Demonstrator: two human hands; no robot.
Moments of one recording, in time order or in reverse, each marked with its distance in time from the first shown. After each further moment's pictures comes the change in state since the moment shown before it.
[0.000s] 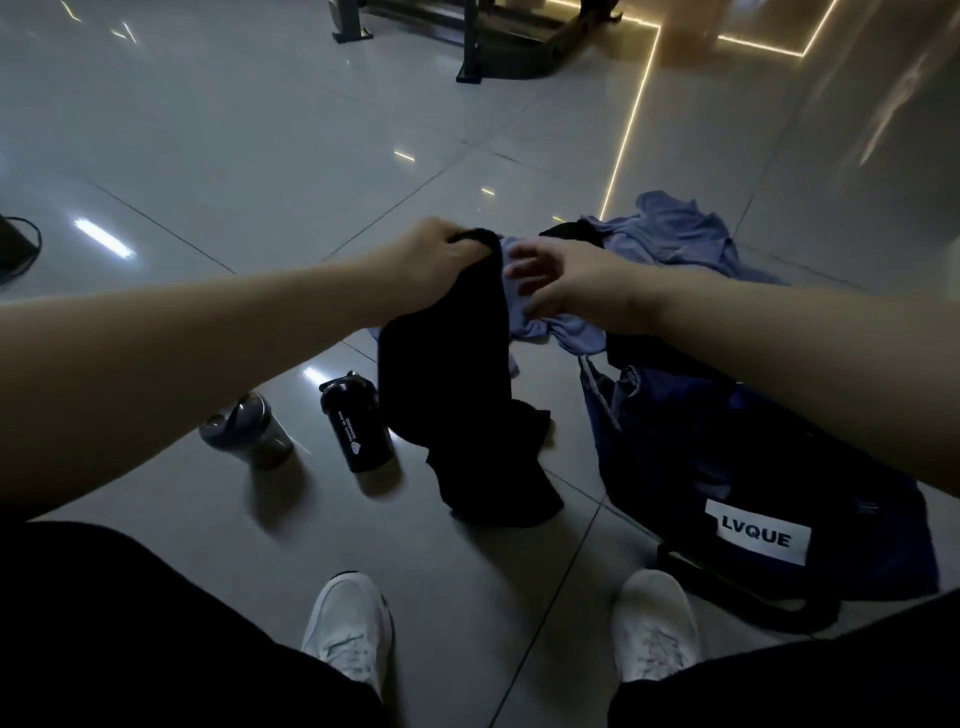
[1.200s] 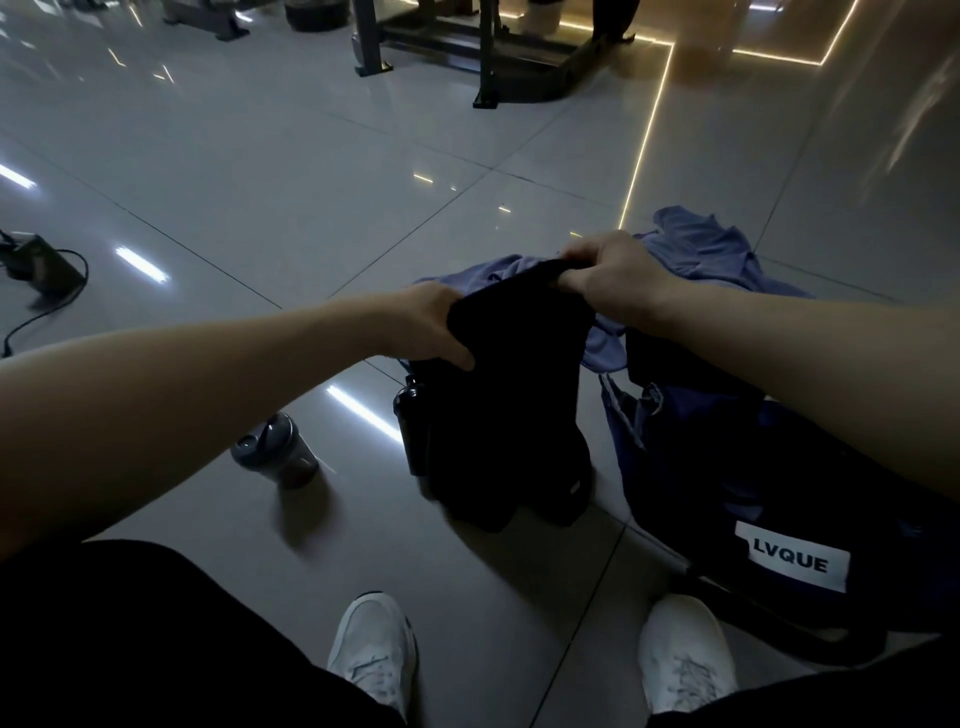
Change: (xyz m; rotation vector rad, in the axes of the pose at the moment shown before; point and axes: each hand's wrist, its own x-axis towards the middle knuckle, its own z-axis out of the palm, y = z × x) left_hand 0.009 -0.041 -0.017 0.459 -0.315 0.032; right_hand 0.001 -0.012 -0.005 -0.269 0.367 -0.190
